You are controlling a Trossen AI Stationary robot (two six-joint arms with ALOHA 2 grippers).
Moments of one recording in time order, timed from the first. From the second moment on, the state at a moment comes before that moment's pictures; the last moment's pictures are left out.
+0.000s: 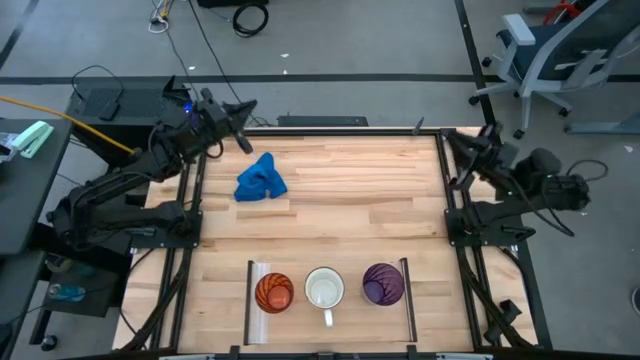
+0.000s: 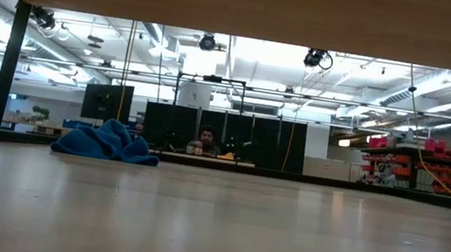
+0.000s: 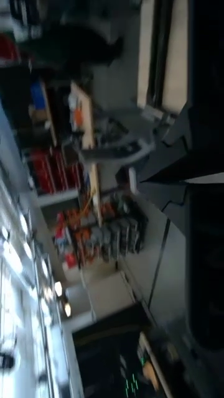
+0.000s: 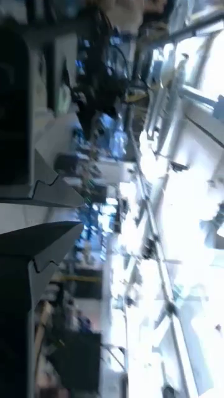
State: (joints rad) left arm 0.57 0.91 0.83 0.21 -0.09 0.28; right arm 0.15 0.26 0.55 0.22 0.60 -0.44
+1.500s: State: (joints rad) left arm 0.60 0.04 0.83 -0.21 -0.22 0.35; right arm 0.01 0.13 0.94 -0.22 0.46 -0.47
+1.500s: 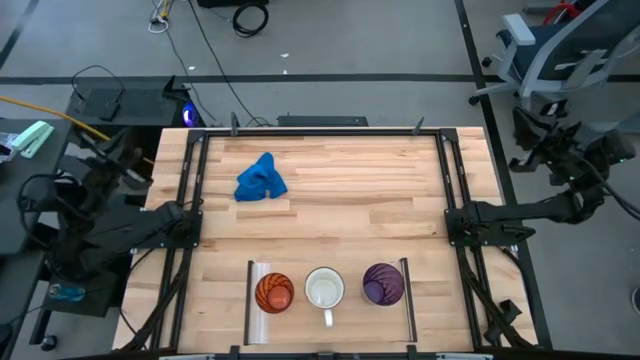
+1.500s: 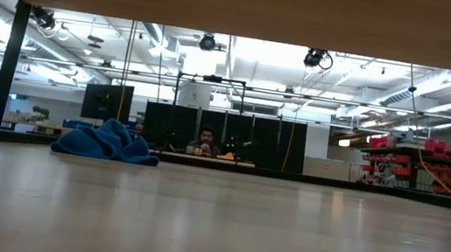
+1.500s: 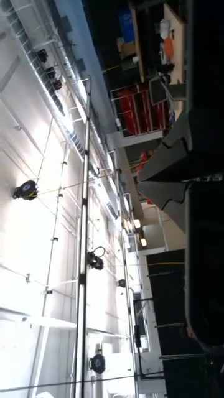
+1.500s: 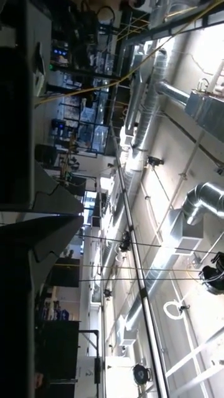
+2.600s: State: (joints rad) left arm 0.61 0.00 0.26 0.21 -0.25 0.25; right arm -0.06 0.00 0.26 0.19 0.31 -0.23
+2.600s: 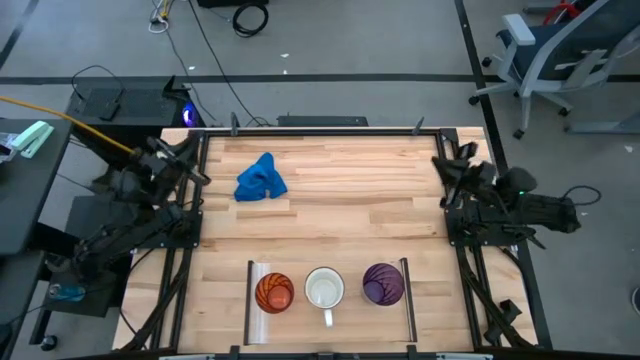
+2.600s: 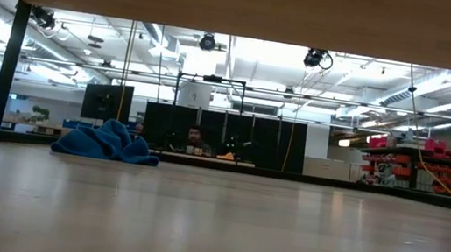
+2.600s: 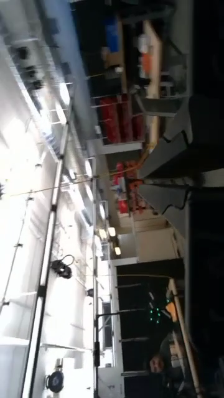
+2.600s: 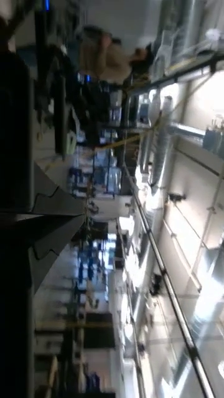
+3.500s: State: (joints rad) left arm 0.61 0.01 0.01 0.26 -0.19 0.11; right arm -0.06 0.00 0.06 0.12 0.21 0.05
